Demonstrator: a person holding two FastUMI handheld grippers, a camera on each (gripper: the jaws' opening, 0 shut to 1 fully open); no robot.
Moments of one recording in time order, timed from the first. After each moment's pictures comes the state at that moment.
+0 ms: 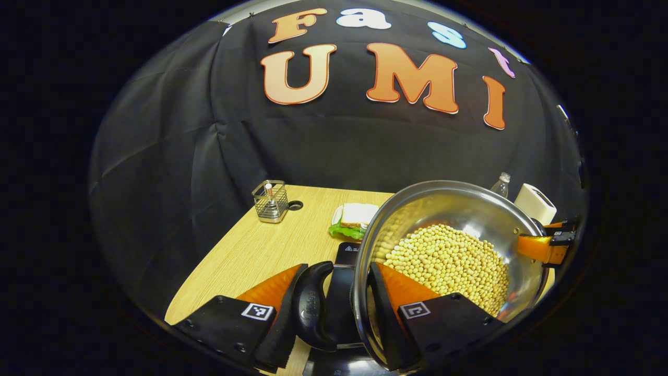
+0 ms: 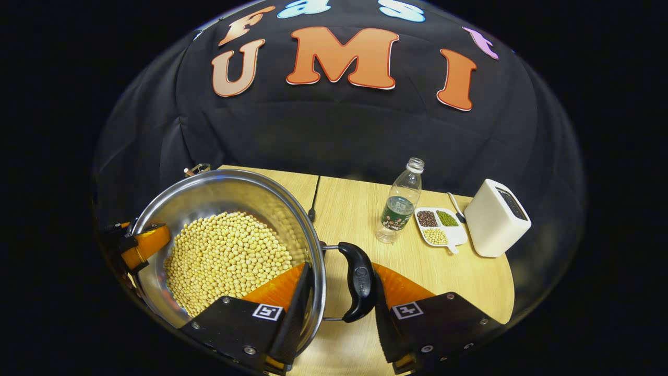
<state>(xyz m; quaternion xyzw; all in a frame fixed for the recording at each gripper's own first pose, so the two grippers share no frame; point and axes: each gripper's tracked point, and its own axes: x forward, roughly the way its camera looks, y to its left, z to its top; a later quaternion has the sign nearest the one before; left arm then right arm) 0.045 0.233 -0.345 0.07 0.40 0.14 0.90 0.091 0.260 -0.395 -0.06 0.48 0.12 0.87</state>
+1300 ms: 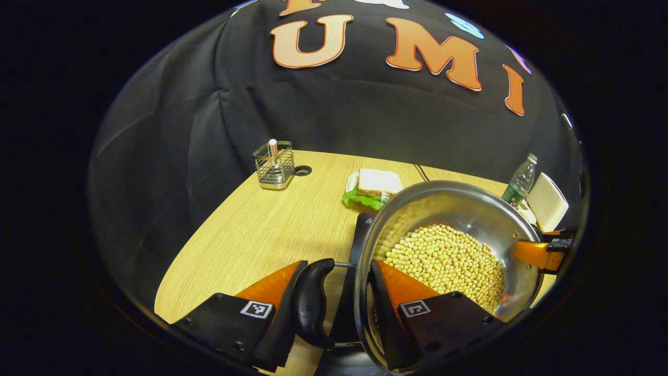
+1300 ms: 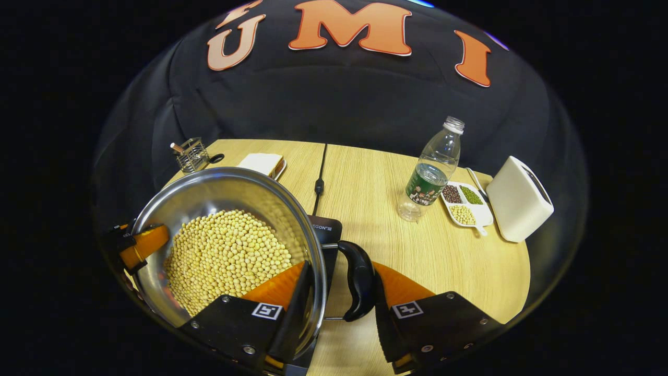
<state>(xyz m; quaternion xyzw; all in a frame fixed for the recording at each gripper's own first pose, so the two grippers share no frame) 0.035 0.267 -0.415 0.05 0.47 0.16 0.87 0.076 0.291 -0.472 -0.07 0.55 0.12 0.82</state>
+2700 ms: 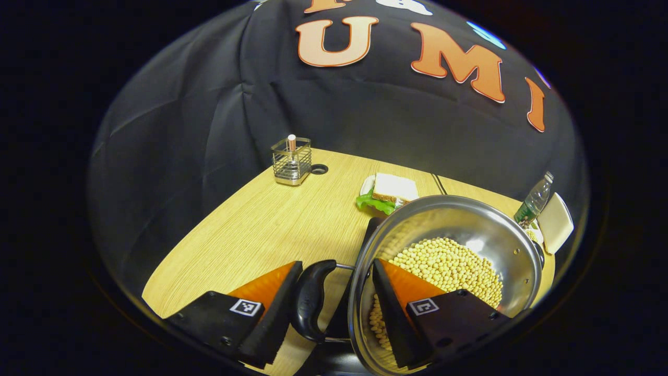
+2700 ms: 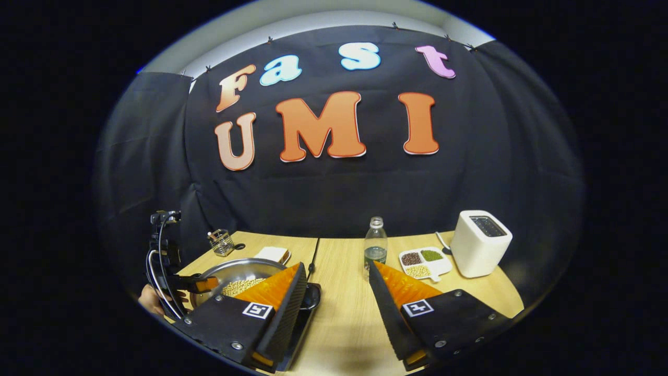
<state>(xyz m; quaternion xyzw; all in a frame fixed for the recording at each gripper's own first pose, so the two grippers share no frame) 0.028 0.274 -0.406 0.03 0.45 0.24 0.86 0.099 0.184 -0.275 0.03 0.30 0.11 0.95</state>
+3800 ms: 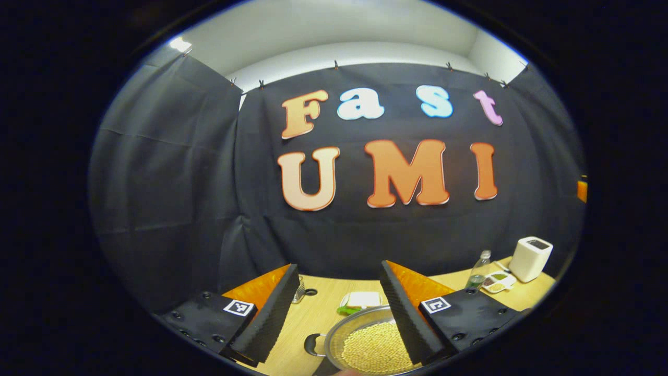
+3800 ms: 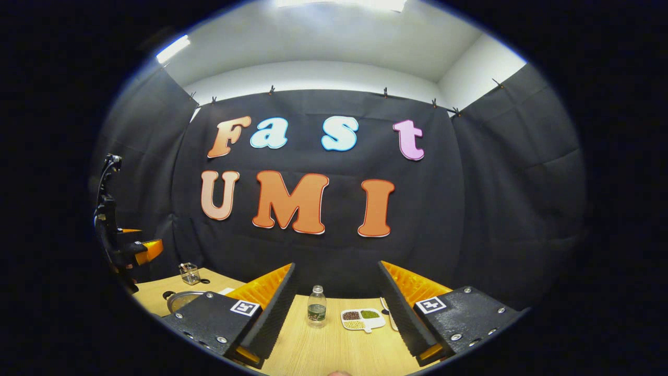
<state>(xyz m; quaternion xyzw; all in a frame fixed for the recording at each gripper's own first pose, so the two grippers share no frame) 0.084 0.144 -0.130 0.13 0.13 0.14 0.97 0.100 0.091 -0.121 -0.03 0.11 0.04 0.99</state>
